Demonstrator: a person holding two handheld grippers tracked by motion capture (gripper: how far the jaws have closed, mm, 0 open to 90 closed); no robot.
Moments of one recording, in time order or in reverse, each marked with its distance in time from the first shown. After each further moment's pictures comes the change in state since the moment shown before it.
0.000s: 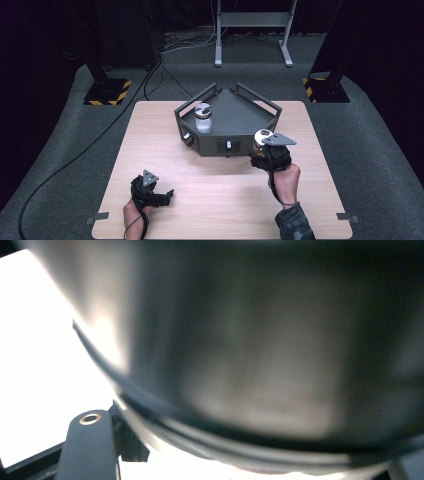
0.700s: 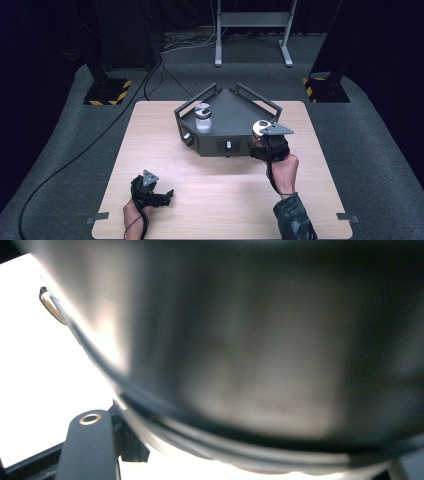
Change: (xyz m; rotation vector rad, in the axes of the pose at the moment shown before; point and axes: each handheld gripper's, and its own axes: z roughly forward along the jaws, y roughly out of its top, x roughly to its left) left arm 0.000 0.000 0.000 -0.001 -0.002 0.004; right arm -0.003 0.024 0.009 0.006 -0.016 -0.001
